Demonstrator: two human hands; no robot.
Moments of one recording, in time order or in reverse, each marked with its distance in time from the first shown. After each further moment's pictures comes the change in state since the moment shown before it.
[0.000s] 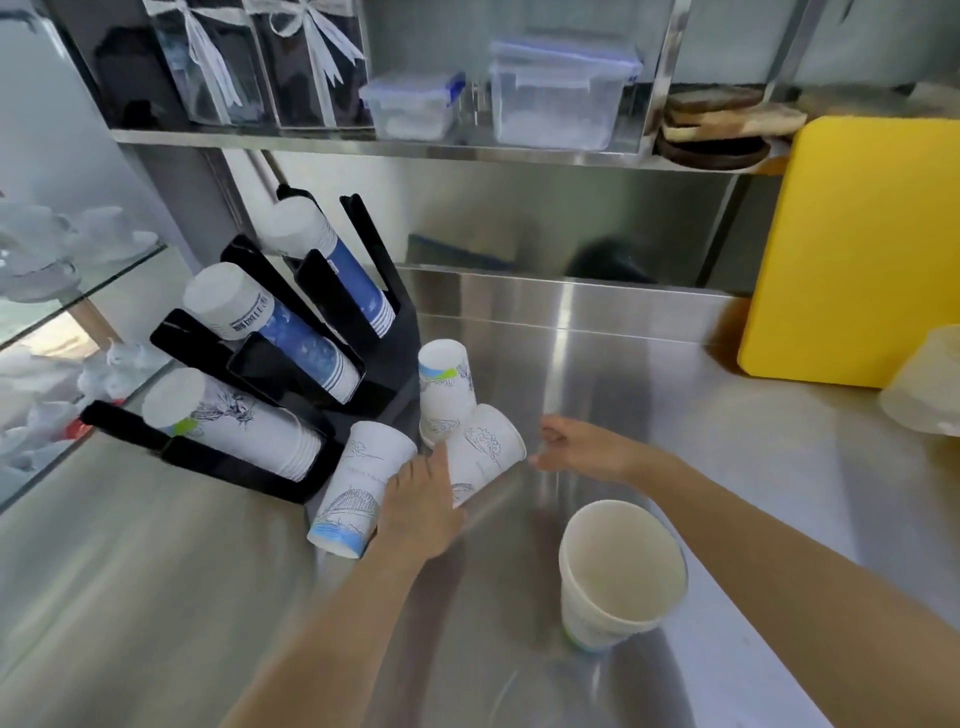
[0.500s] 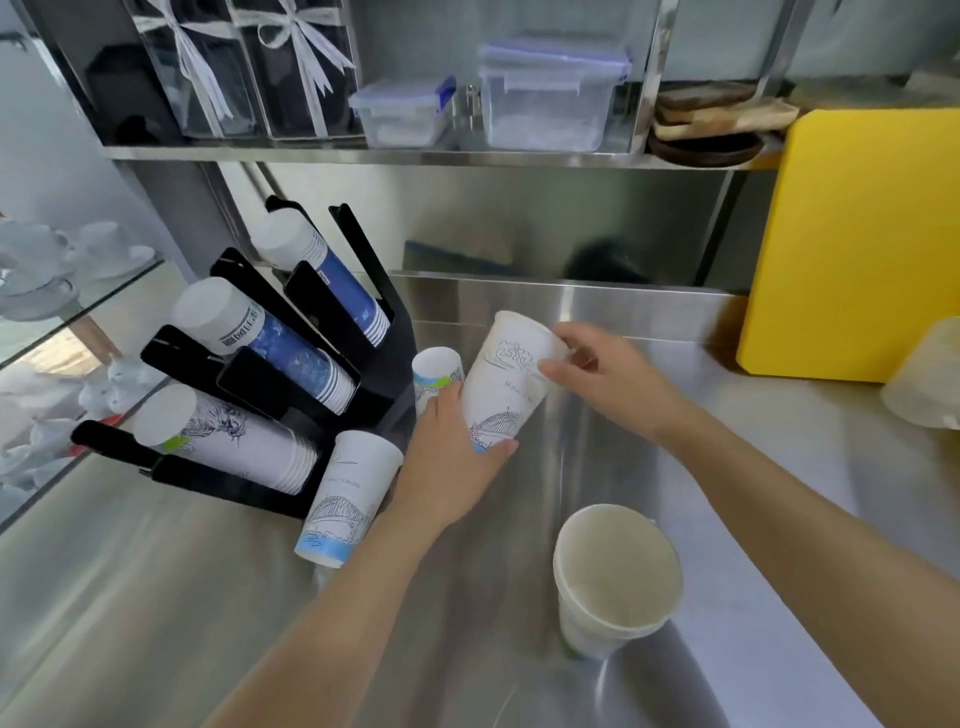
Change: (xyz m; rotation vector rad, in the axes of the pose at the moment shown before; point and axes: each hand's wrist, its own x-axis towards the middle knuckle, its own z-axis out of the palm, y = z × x) left_hand -0.010 0.049 -0.086 -0.683 0.220 0.090; right_hand -0.042 -0.057 -0.045 0.047 0.491 -0.408
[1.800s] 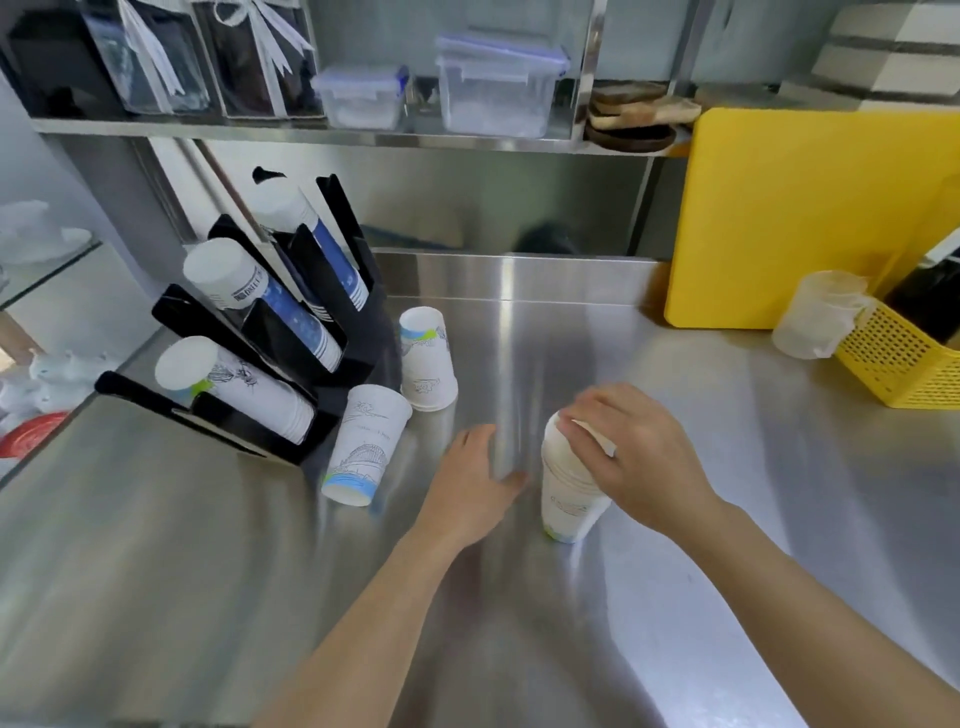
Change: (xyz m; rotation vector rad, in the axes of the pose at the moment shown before) left_hand -0.094 -0.016 0.009 -0.049 -0.262 0.001; right_hand -0.160 -0.058 0.037 -0.602 0.349 -0.295
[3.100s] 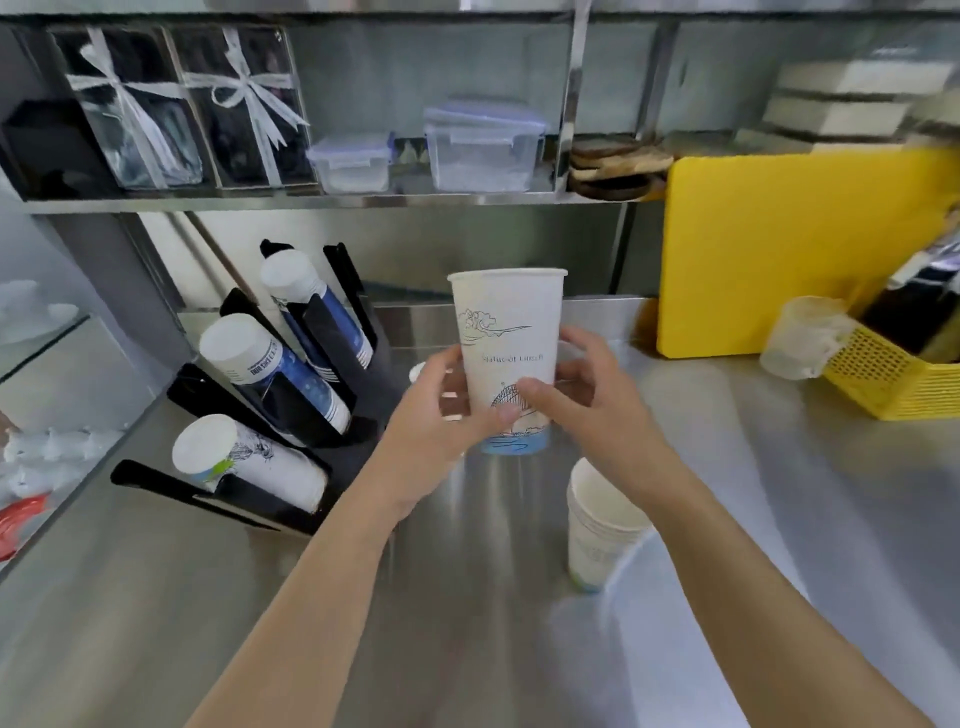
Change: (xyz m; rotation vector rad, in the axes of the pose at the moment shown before) left_hand 0.023 0.050 -0.121 -0.617 -0.088 0.237; right_hand 0.076 -0.040 0.011 0.808 -0.012 0.565
